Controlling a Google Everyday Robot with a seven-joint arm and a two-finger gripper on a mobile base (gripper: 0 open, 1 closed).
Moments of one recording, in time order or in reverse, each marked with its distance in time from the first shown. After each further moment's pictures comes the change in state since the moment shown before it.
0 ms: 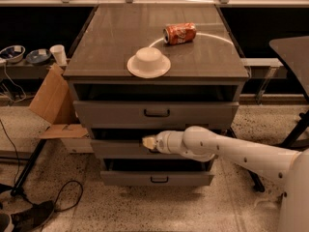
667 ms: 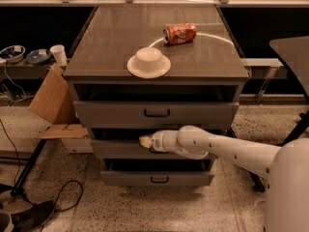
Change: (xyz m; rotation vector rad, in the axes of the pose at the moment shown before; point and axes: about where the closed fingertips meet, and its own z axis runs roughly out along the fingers) arm 0.000 -0.013 0.028 0.009 -0.003 -0.019
